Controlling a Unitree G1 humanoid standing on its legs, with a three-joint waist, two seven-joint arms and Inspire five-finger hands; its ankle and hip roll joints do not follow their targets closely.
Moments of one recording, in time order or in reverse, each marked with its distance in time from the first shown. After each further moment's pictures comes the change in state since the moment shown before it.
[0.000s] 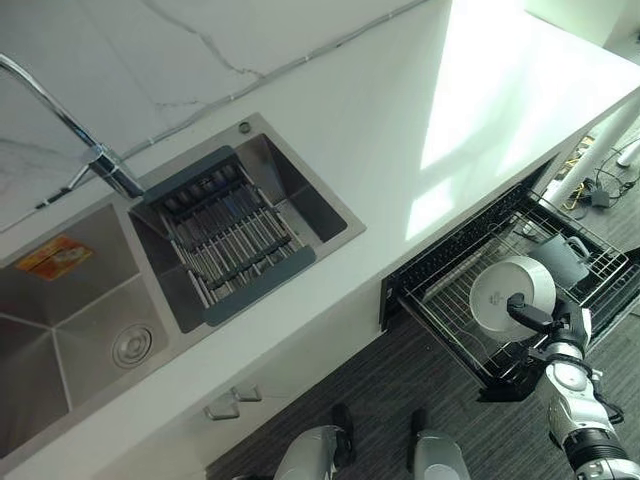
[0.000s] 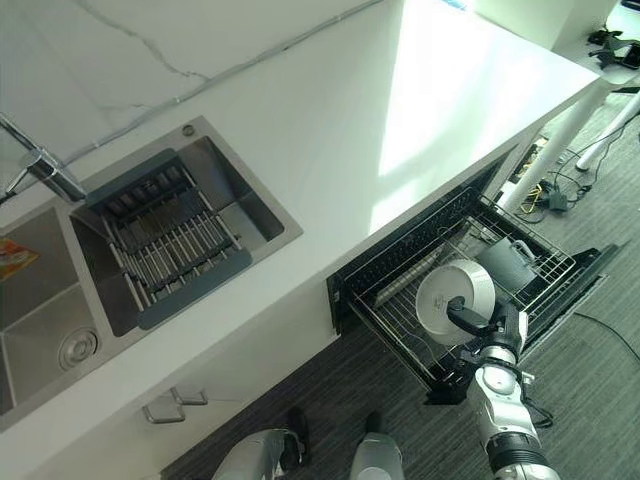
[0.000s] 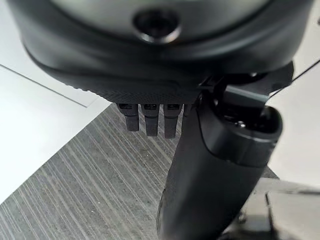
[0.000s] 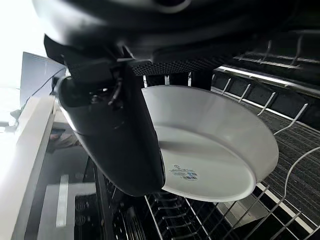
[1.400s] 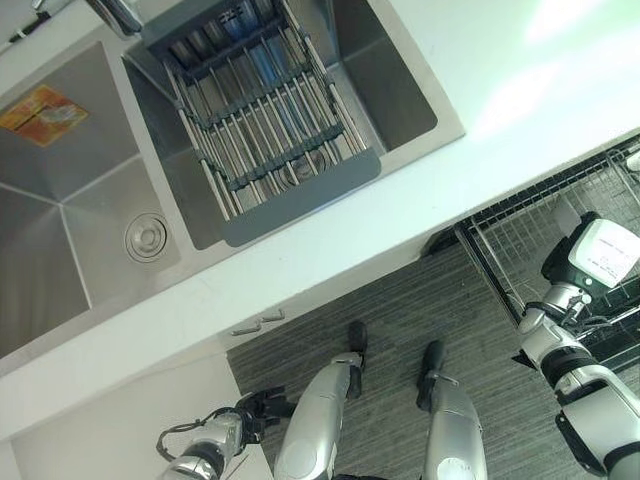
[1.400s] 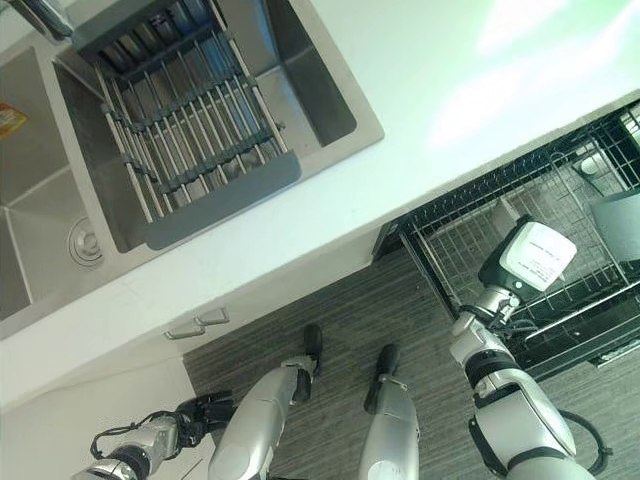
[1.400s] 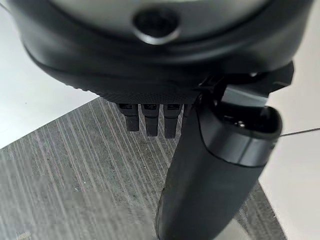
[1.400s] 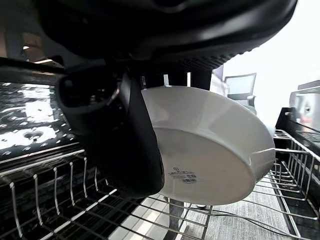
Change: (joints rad) left arm -0.242 0.060 -0.057 0.006 -0.245 -0.066 -0.041; right arm -0.500 -0.017 0.486 0.404 -0.687 0.397 -0.786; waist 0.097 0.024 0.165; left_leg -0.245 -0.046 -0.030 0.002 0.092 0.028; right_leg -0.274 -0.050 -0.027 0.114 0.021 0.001
